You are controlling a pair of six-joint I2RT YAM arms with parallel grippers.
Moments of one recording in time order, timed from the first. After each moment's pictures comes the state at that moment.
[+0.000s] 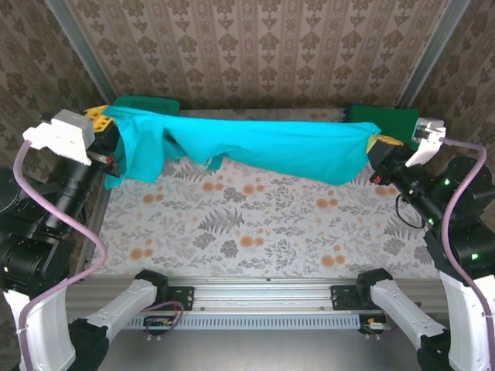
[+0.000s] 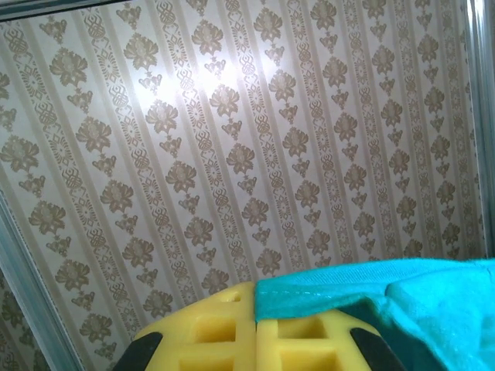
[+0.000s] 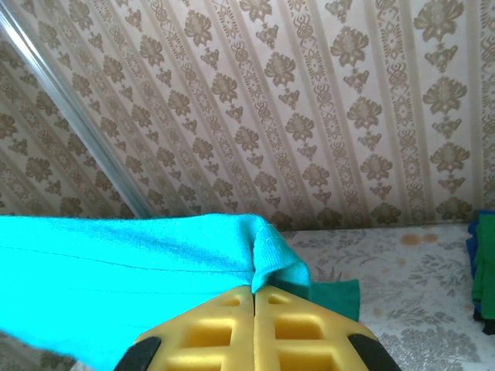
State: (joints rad) left arm -0.37 0.87 1.76 -0.67 0.05 0.24; right arm 0.17 0.77 1.45 -0.75 -0.15 0.35
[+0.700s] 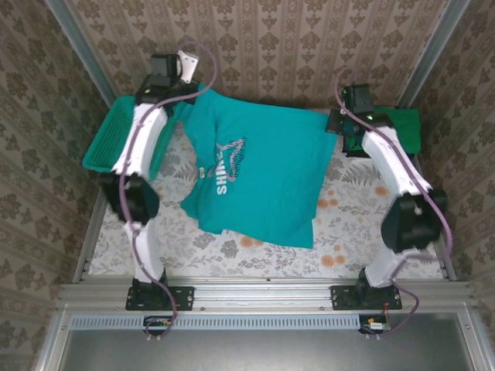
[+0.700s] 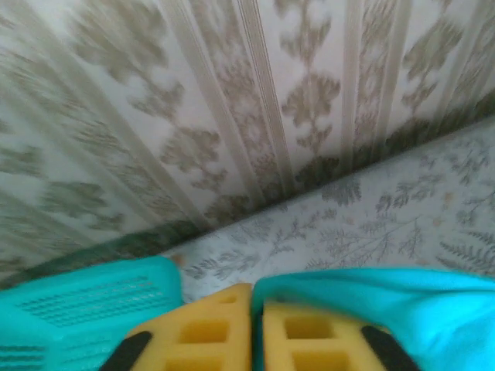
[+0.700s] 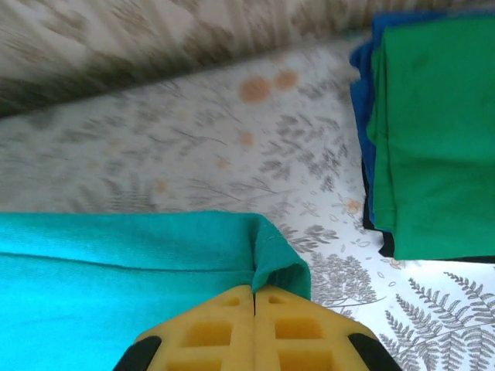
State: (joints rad) left arm -0.22 2.16 2.32 -0.71 0.06 0.25; right arm 0.08 1.78 1.65 -0.67 0.08 0.31
